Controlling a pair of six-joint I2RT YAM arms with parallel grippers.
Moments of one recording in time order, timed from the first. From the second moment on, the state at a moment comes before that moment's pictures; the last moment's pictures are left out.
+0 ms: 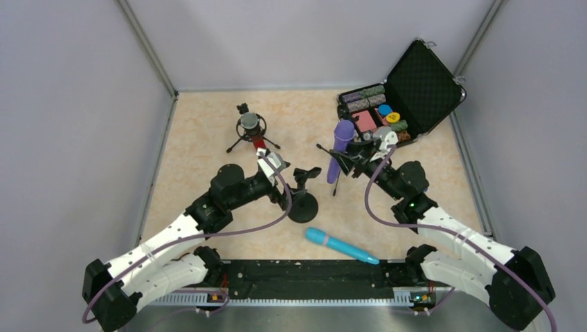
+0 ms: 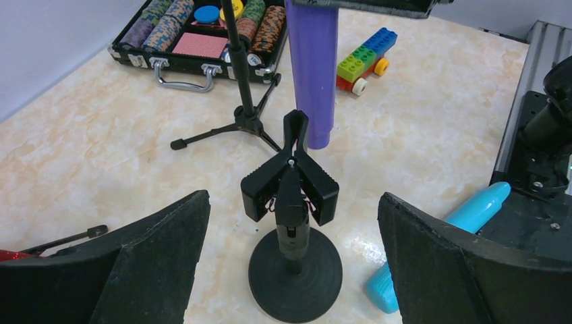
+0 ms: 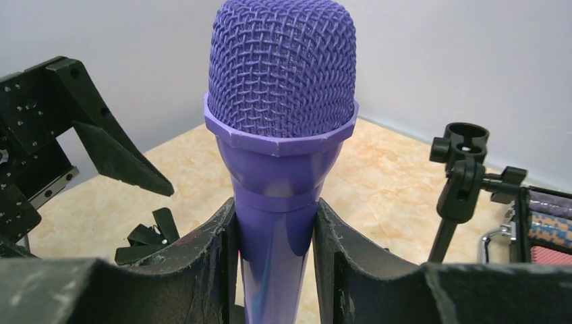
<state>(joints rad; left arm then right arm) -0.76 0.84 0.63 0.08 0.27 0.04 0.60 0.92 0.50 0.66 -0.21 0.15</state>
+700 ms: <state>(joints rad) -0.75 1.00 0.63 0.21 0.33 0.16 0.59 1.05 0.49 0.85 -0.29 0.17</state>
